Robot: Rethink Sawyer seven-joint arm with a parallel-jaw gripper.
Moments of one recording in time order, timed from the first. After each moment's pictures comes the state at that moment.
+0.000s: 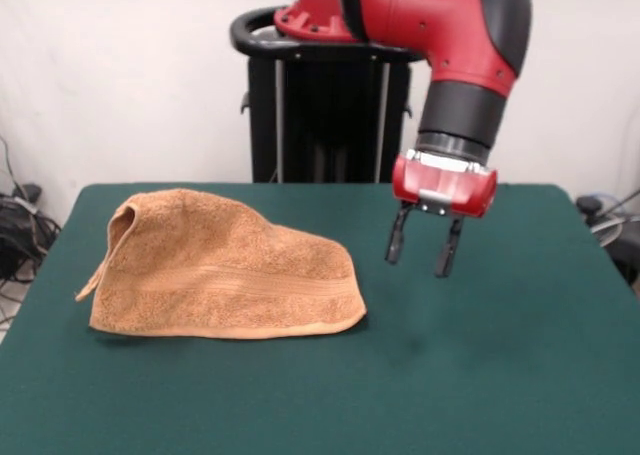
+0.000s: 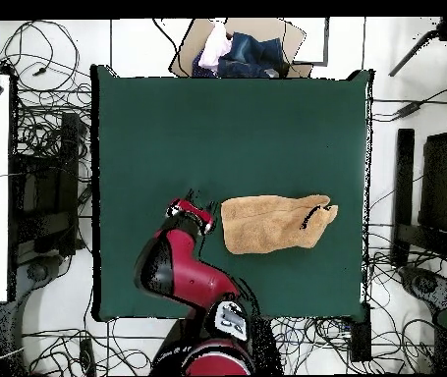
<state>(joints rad) 0.03 -0.58 -0.08 2.12 0.36 -0.57 1.87</state>
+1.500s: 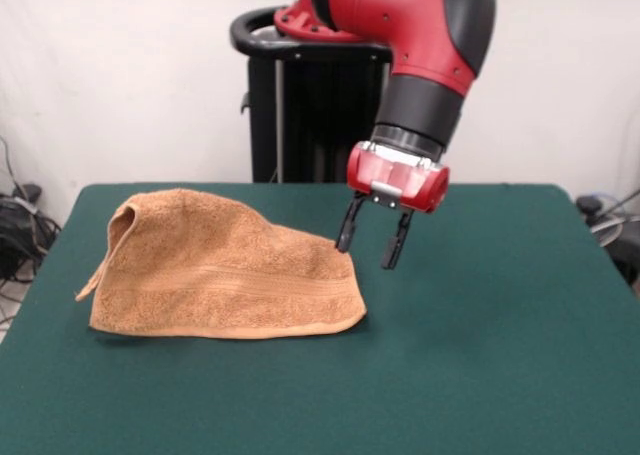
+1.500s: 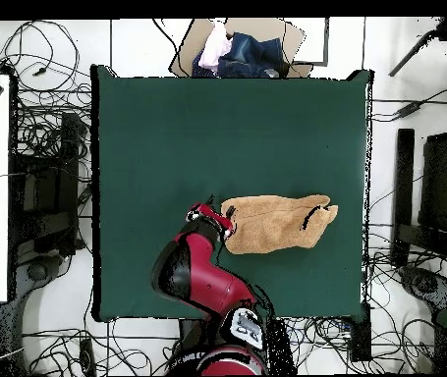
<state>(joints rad) 0.00 -0.56 -0.14 2.12 0.34 -0.57 1.87</state>
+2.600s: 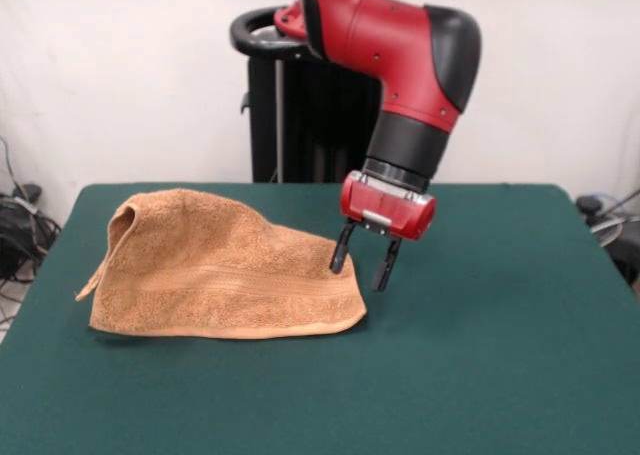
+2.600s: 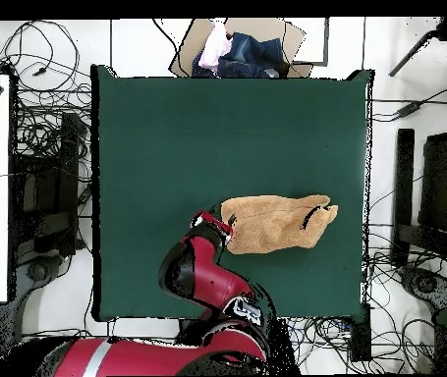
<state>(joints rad) -0.01 -0.44 -0.14 2.09 0.33 -0.57 1.87</state>
